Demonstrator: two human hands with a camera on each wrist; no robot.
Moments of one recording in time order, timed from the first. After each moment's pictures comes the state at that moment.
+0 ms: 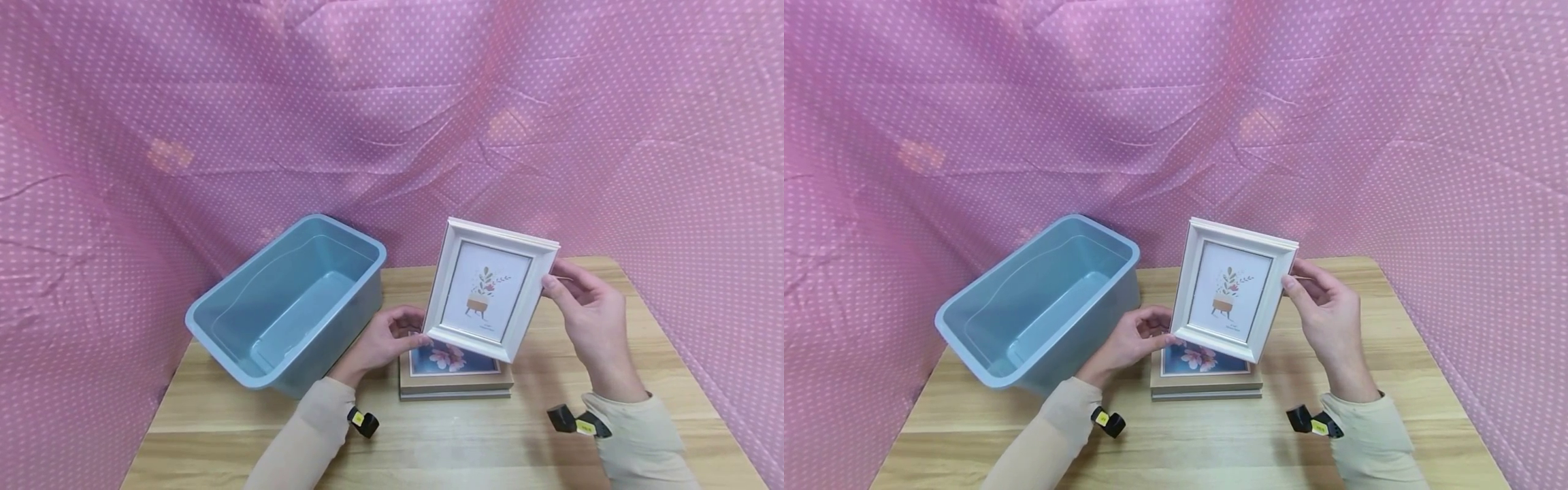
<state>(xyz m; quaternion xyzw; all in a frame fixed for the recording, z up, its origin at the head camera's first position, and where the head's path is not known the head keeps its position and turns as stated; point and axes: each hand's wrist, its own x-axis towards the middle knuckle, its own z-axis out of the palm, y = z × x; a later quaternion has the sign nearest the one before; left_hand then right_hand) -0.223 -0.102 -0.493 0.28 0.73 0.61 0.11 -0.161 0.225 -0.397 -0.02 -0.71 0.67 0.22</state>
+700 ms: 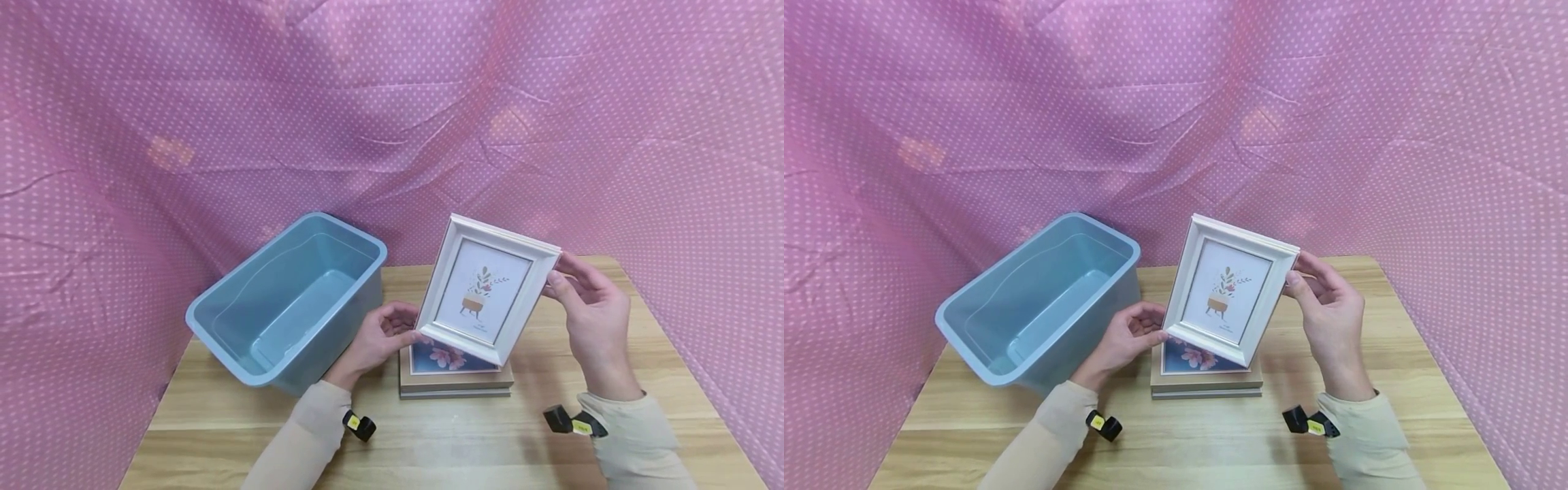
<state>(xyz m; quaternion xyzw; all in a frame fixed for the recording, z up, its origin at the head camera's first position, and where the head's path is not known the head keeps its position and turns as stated) -0.219 -0.111 -0.497 0.26 0.69 0.67 0.09 -0.163 0.217 -0.400 0.01 -0.60 0.75 0.27</state>
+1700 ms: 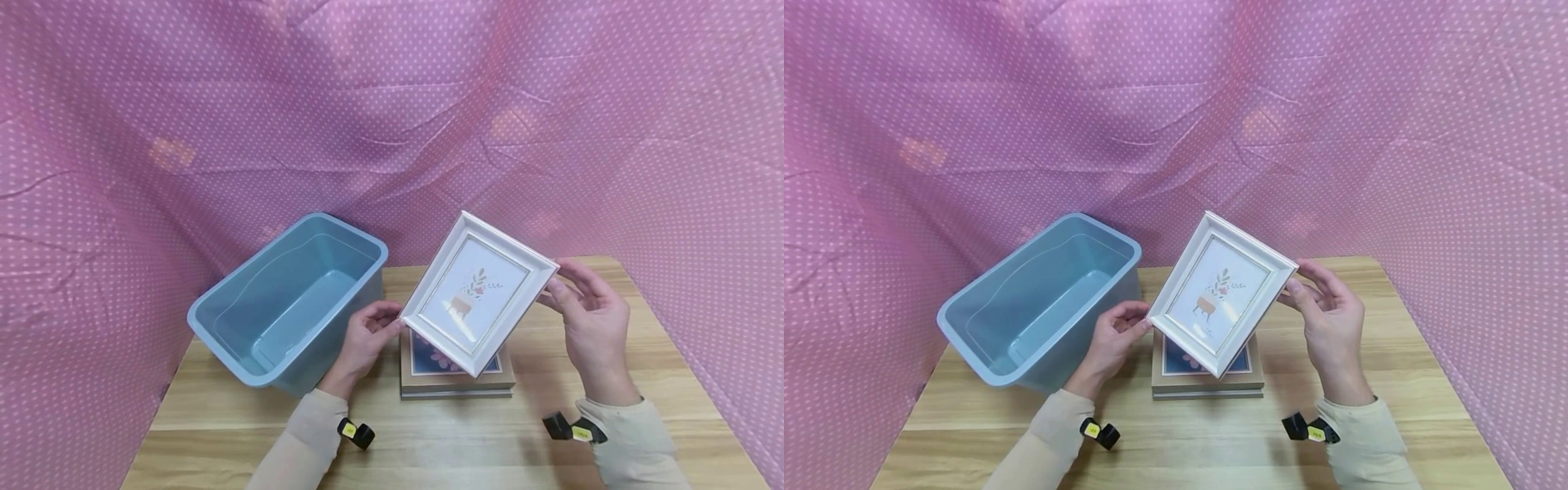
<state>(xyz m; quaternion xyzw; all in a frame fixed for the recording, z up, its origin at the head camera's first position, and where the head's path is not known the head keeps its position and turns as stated) -0.212 -0.116 -0.496 0.16 0.66 0.73 0.02 -0.164 0.215 -0.412 0.08 -0.49 0.83 0.26</state>
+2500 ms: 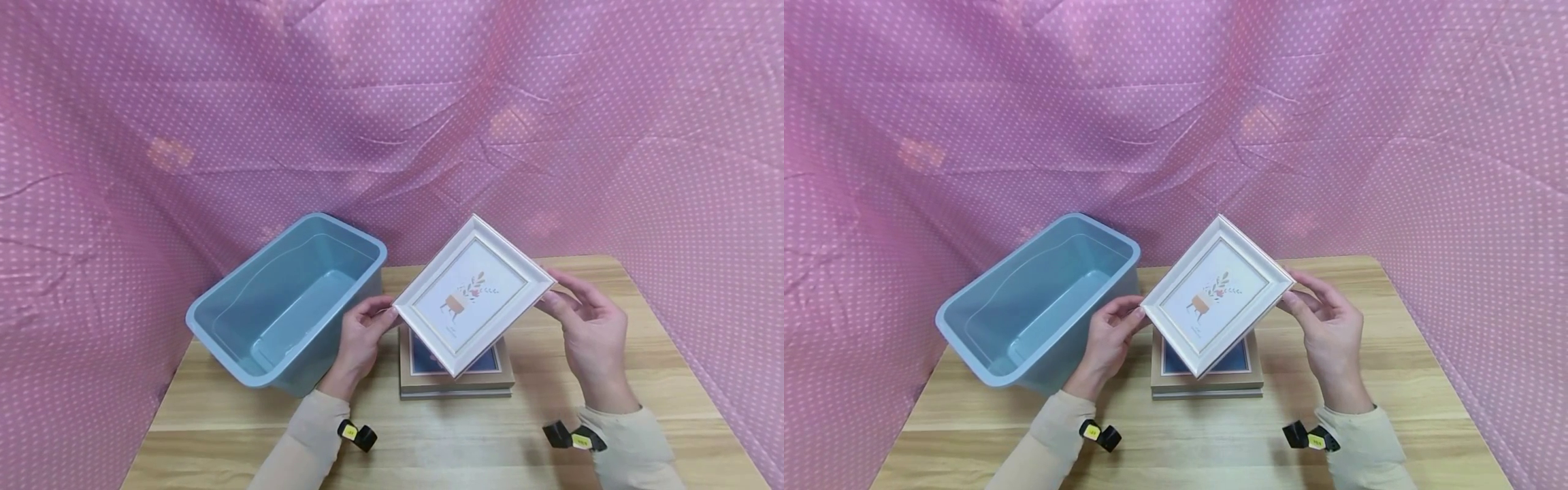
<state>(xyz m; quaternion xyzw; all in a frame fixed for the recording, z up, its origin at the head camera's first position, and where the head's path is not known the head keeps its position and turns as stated) -0.211 -0.109 -0.491 0.10 0.58 0.81 -0.01 -0.156 0.220 -0.429 0.10 -0.51 0.82 0.25</state>
